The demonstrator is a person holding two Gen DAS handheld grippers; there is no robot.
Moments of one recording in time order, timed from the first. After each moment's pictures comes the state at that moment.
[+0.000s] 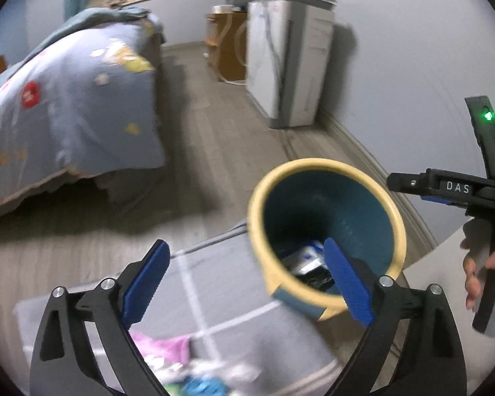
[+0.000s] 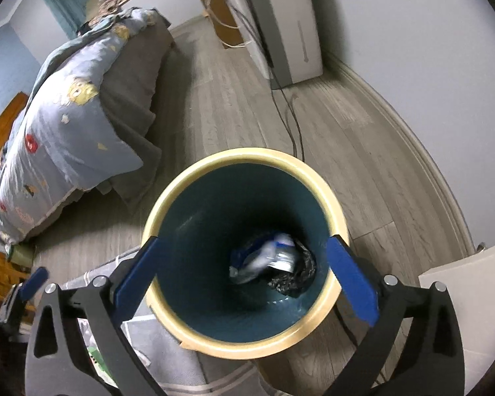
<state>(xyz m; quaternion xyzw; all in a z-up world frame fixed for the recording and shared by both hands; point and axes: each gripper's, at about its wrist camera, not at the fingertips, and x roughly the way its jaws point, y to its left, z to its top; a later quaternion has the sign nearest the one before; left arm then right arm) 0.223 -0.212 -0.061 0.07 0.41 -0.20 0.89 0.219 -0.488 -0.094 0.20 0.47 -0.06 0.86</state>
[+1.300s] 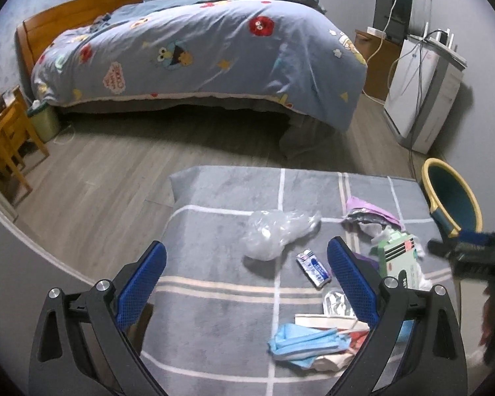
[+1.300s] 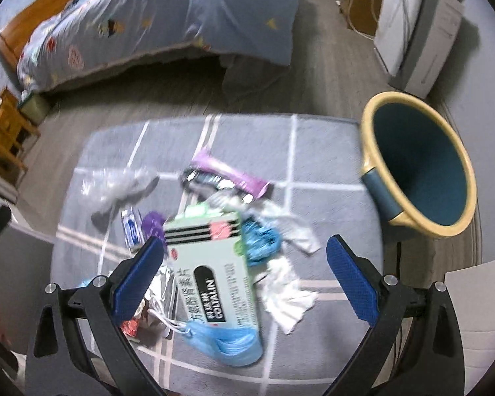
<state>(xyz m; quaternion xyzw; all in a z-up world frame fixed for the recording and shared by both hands) 0.070 0.105 -0.064 -0.03 0.42 0.03 0.91 0.130 -0.168 -0.125 -0.01 0.54 0.08 0.84</state>
